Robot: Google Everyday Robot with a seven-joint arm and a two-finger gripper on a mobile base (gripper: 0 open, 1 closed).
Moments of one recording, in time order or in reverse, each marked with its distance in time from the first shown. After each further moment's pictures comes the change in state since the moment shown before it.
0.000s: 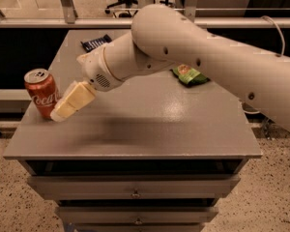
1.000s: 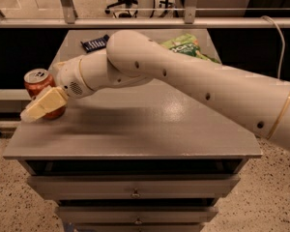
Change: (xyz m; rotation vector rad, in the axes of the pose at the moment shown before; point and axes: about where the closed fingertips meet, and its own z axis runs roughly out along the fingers) arm -0.023 -0.002 0.077 -0.060 -0.165 0.063
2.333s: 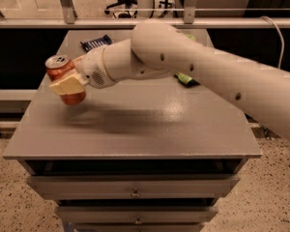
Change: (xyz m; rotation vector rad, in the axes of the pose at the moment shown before) arm 0.002 -0.025 -0.056 0.104 0.015 0.012
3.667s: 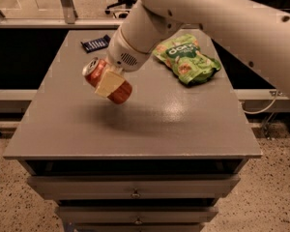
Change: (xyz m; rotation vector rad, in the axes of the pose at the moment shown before) arm 0.043 -0.012 -0.096 -0.042 0.535 -0.135
